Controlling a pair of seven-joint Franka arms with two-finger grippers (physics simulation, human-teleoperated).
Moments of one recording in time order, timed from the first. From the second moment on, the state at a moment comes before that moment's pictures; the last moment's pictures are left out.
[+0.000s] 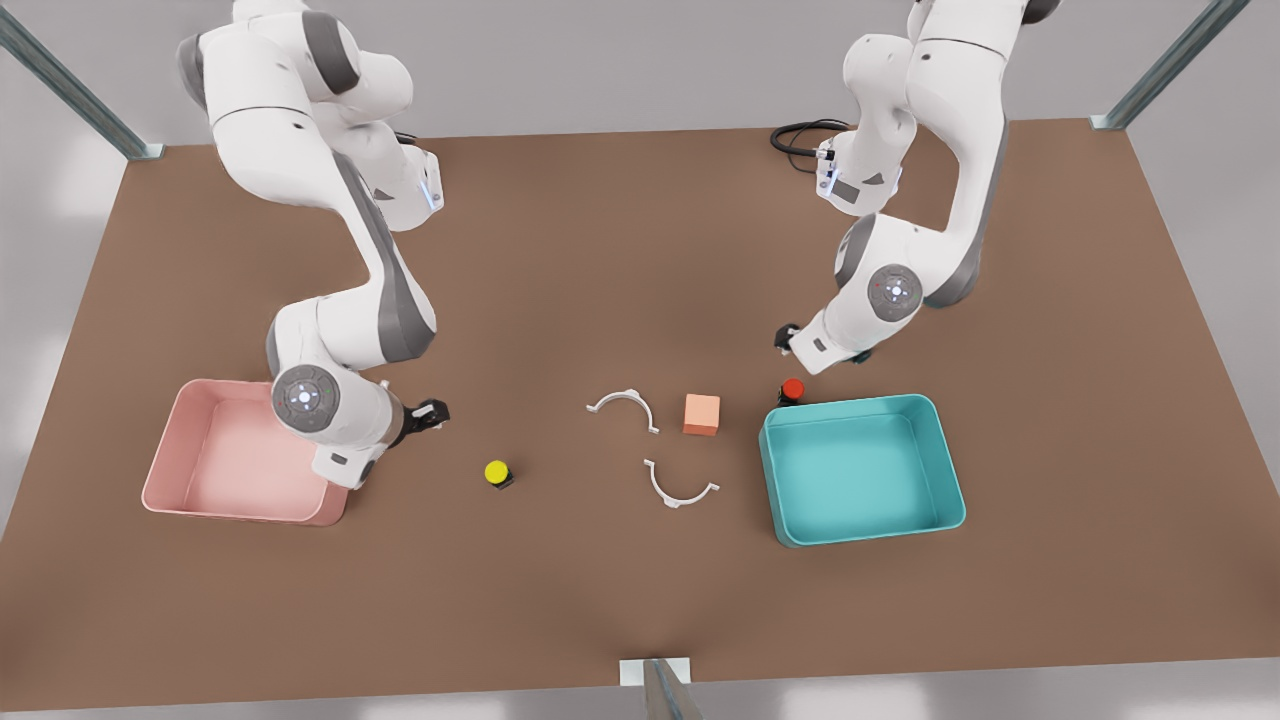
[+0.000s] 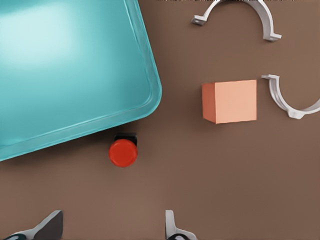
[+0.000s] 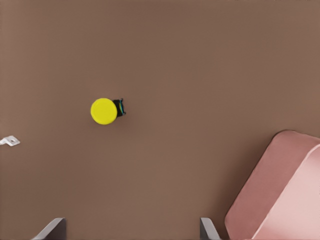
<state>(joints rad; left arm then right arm) -0.43 0.16 0.03 -2.13 -0.15 2.18 -0.10 0.25 0.48 0.03 -1.49 0.02 1.80 -0.10</state>
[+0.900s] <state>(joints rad) -0.47 0.40 0.03 -2.29 -0.16 2.79 -0.25 0.29 0.71 0.11 -1.68 0.02 2.48 0.07</state>
